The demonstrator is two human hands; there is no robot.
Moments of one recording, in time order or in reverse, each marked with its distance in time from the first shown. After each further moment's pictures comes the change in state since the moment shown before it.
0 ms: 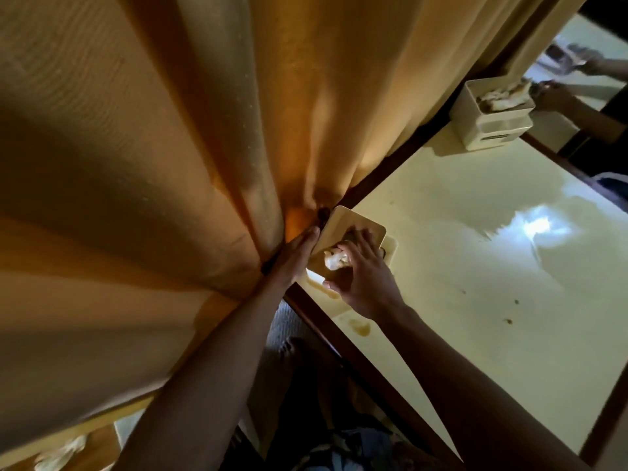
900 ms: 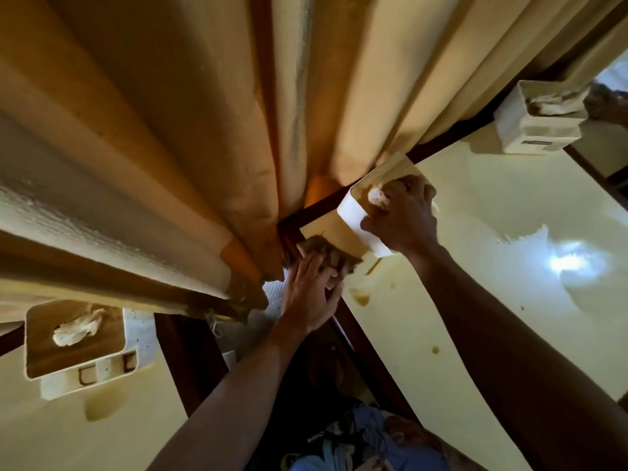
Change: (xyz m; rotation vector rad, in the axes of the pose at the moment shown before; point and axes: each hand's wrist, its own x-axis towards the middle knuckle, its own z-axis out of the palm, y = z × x) left_hand -0.105 -0.112 0.080 0.844 0.410 0.319; right_hand 0.024 -0.005 -0.063 -0.176 0.121 0.093
